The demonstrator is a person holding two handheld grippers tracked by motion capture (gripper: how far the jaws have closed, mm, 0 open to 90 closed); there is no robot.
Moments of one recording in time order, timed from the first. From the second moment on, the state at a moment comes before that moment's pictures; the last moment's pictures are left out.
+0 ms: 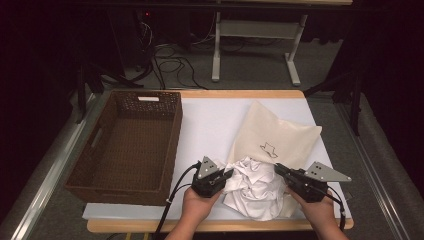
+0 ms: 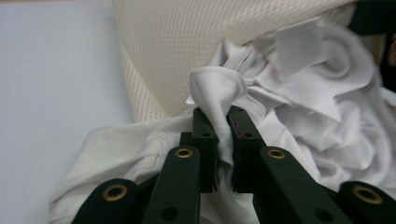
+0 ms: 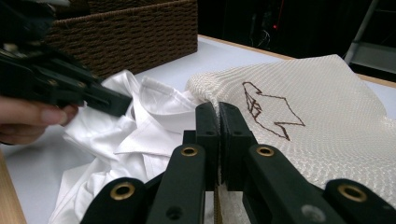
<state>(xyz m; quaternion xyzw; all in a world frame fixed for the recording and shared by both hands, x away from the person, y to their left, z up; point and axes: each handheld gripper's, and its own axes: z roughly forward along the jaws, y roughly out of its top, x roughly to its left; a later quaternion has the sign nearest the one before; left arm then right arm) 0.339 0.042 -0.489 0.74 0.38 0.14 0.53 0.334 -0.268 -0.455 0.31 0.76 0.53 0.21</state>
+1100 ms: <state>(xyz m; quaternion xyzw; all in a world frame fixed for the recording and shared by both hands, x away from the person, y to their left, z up) 0.358 -0.046 -0.493 0.76 0.33 0.17 0.53 0.333 -0.268 -0.453 0.31 0.76 0.53 0.21</state>
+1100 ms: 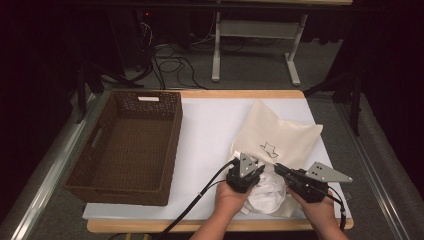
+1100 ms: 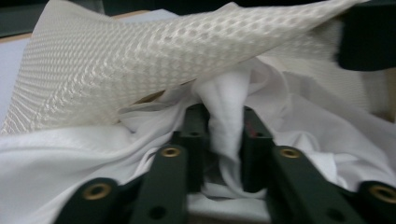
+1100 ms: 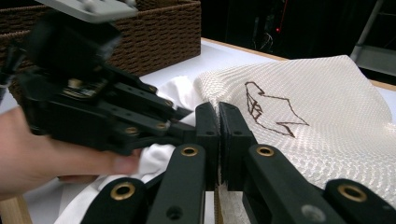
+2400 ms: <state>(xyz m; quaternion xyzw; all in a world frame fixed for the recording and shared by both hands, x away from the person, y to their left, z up) 0.340 -0.030 -0.485 0.76 0.33 0.15 0.54 0.333 -0.266 -0.453 0.30 0.76 0.53 0.21</state>
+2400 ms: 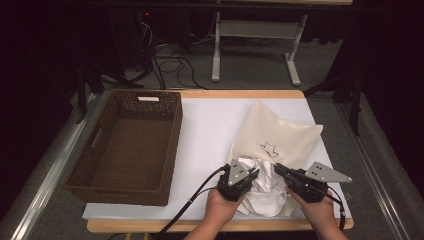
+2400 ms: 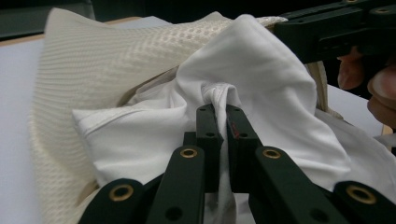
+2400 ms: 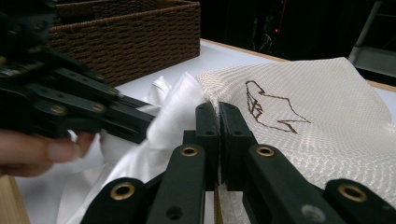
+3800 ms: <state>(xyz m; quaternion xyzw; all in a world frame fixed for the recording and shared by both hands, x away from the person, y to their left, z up) 0.359 -0.001 -0.491 0.73 0.41 0.16 0.52 0.332 -0.269 -0.451 0.30 0.76 0.54 0.21</state>
